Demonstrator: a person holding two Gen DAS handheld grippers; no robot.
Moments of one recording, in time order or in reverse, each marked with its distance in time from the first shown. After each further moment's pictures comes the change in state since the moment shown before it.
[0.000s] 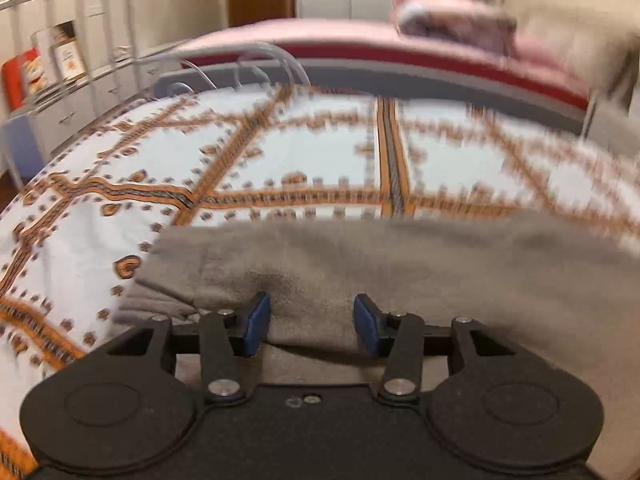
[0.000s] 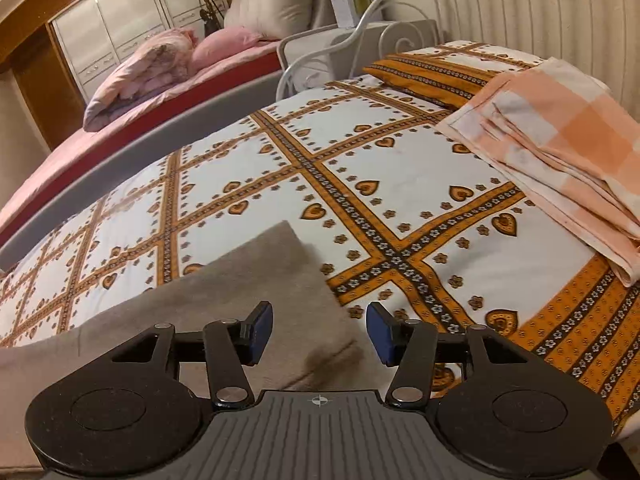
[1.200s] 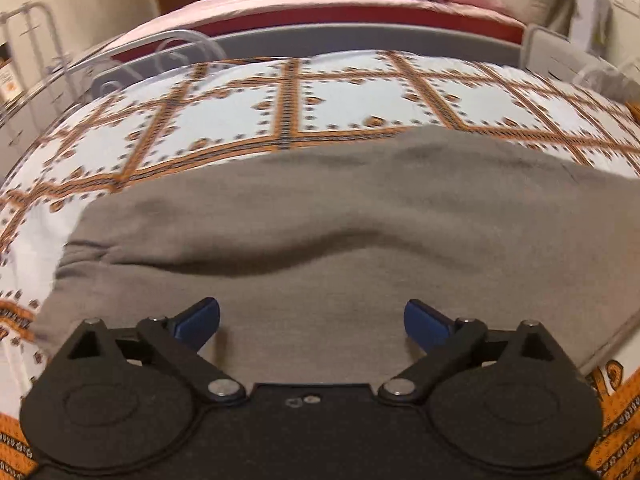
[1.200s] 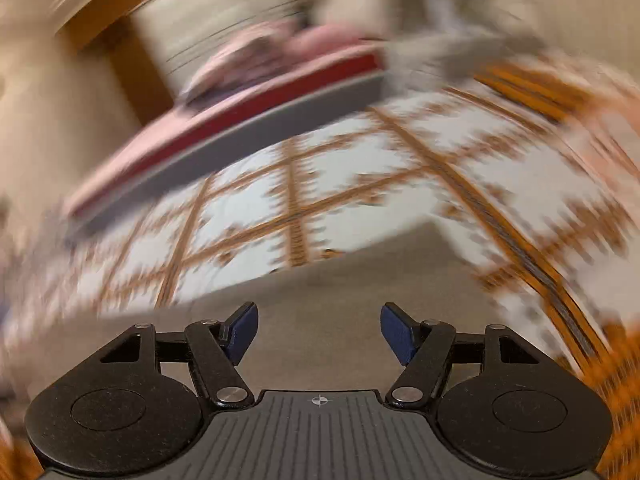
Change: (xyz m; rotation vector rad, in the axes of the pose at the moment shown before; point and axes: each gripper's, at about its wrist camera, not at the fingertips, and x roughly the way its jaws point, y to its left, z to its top) left arm -0.048 -0.053 -0.030 0.134 0.093 -0.103; right arm -0.019 0.043 -0.015 -0.020 0.031 0.258
